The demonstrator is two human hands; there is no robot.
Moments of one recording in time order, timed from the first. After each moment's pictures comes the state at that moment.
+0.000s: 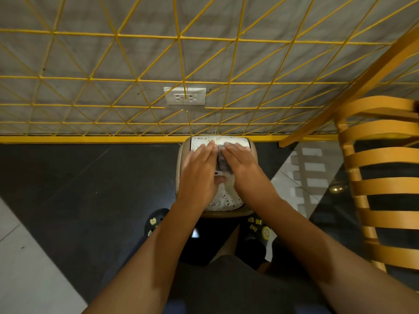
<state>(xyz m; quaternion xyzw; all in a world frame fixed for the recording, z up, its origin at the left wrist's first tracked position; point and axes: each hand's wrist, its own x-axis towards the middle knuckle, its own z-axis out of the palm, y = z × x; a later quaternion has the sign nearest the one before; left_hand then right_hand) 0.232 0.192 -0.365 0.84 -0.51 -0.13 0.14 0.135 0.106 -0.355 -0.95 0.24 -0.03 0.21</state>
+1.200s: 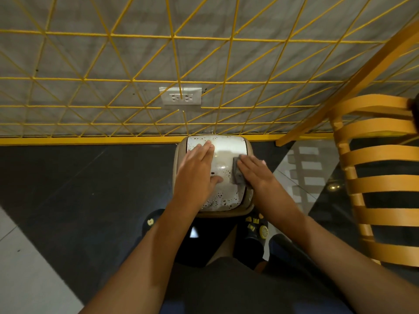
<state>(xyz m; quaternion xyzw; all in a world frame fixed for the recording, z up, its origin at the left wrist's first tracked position) 0.232 0.191 -0.366 0.84 -0.49 -0.15 0.16 0.084 0.097 -0.362 -0.96 0.21 -0.06 0.20</state>
